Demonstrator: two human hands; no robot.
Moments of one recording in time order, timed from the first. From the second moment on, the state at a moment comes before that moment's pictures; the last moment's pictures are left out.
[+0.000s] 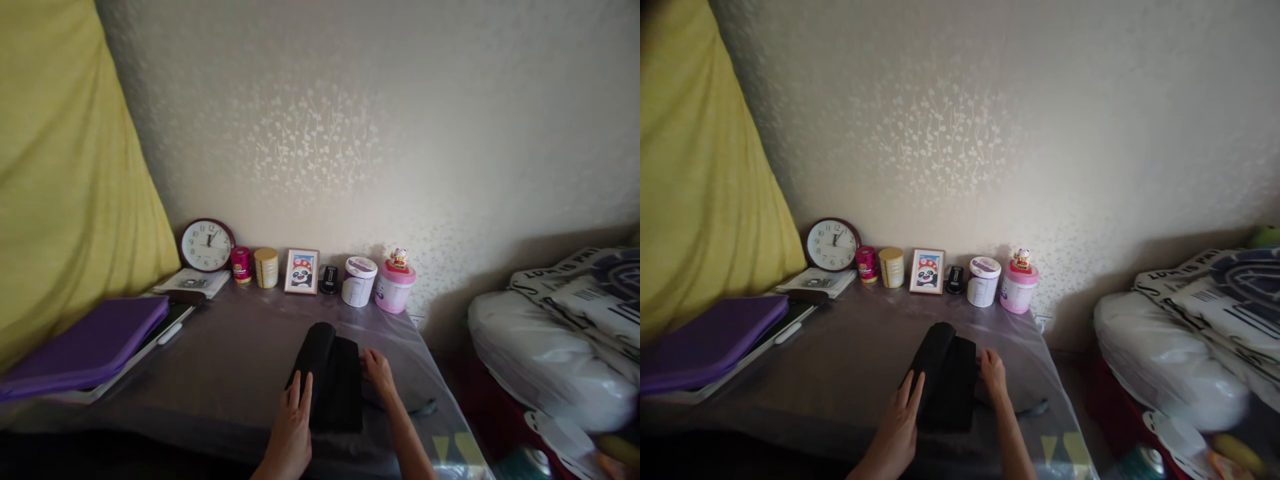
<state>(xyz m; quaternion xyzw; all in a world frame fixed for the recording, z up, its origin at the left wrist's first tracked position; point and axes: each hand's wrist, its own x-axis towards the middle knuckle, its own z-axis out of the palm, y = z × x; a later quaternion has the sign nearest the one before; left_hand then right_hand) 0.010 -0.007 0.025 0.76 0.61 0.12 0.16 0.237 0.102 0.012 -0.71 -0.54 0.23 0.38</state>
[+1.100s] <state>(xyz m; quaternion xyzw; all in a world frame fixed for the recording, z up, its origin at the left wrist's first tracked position) 0.008 -0.006 0.026 0.76 0.62 0.12 0.13 0.104 0.110 0.040 -0.64 -0.67 0.19 0.34</state>
